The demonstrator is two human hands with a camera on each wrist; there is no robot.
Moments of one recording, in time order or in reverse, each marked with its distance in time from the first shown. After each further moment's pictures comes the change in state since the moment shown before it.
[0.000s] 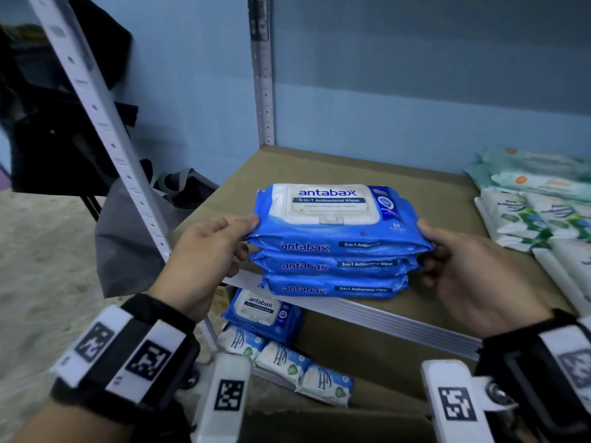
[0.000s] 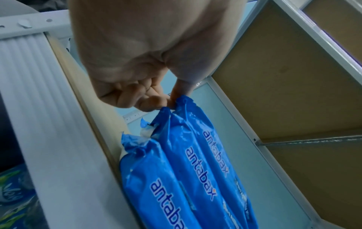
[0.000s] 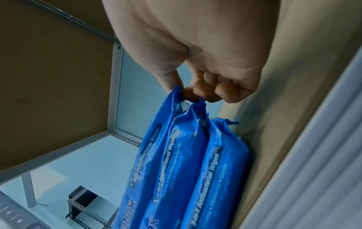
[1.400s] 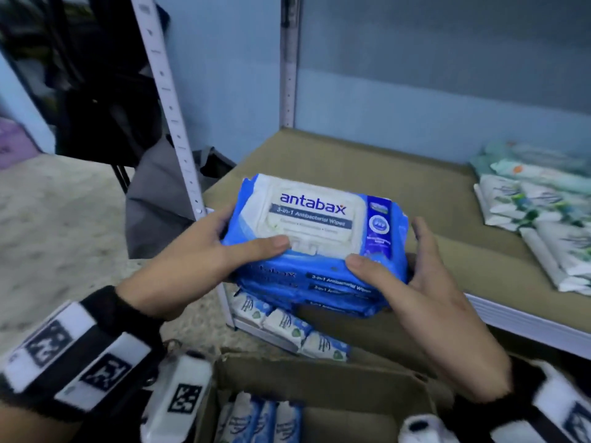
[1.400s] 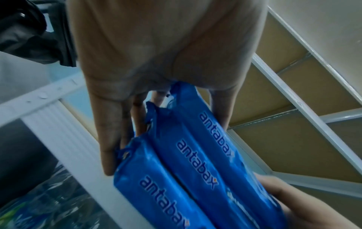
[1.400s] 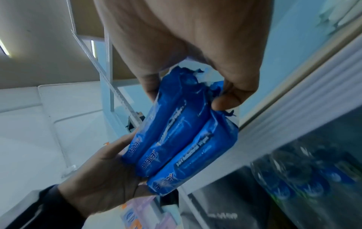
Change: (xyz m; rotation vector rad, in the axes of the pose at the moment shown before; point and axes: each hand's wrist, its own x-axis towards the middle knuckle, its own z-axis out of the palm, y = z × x) left_hand -0.097 0.011 -0.040 0.129 -0.375 0.092; right_hand -0.130 0.013 0.030 -0.414 -0.222 -0.175
